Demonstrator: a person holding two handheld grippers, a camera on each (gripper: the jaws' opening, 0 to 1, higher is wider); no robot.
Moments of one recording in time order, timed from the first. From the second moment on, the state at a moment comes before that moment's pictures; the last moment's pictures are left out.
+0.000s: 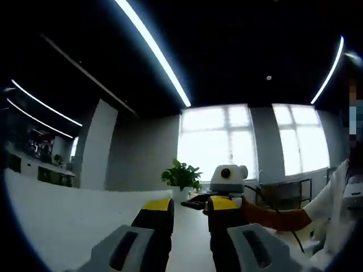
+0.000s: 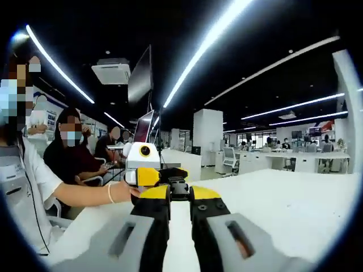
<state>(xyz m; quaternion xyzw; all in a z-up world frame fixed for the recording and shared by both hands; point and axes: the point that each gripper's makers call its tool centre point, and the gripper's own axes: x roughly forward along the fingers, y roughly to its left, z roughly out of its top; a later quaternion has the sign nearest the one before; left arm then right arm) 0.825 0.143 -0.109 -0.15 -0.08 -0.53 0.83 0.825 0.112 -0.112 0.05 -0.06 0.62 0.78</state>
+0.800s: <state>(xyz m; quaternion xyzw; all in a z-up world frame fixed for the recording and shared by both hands) 0.798 0.129 -0.156 -0.14 0.02 -0.59 0.79 0.800 0.125 -0.151 0.07 -0.01 0.66 0.74</state>
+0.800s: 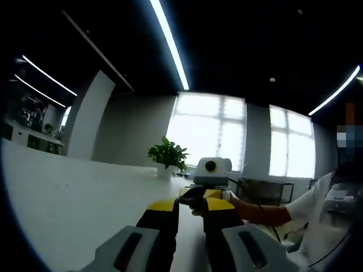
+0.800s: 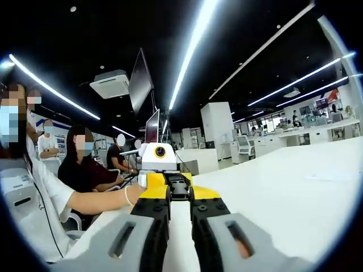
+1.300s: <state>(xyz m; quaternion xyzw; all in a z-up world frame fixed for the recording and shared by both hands) 0.803 0.146 -0.145 -0.17 0.00 -0.57 0.81 0.800 0.124 -0.141 0.11 -0.01 0.66 0.75</state>
